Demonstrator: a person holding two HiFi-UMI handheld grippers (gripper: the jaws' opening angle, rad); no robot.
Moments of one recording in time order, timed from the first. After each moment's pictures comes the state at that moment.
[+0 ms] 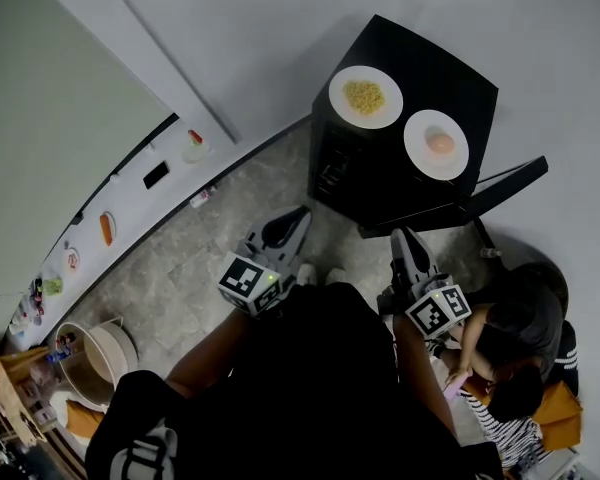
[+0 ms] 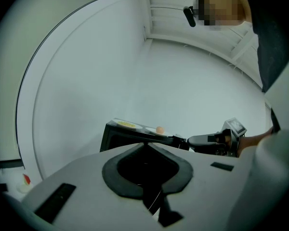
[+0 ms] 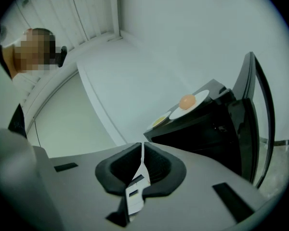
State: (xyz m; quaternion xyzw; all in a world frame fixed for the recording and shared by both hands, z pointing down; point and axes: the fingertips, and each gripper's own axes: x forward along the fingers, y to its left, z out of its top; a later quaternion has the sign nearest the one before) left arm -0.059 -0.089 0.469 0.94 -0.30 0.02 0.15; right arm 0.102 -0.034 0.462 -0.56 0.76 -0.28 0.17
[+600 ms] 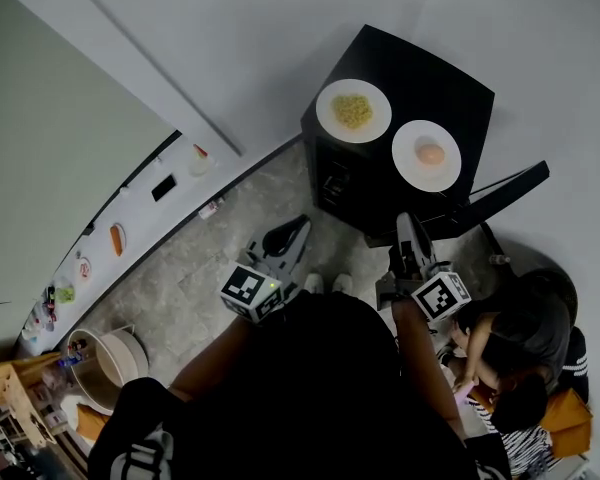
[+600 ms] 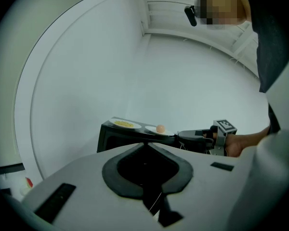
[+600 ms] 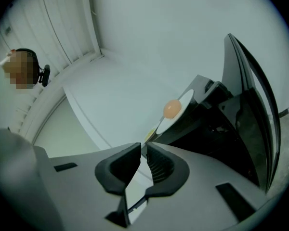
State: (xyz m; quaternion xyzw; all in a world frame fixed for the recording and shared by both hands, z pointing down) left arm -0.032 -0.097 0.467 0.94 -0.30 0.04 0.14; right arm 0.151 -0.080 0.462 -0.56 0.71 -0.33 0.28
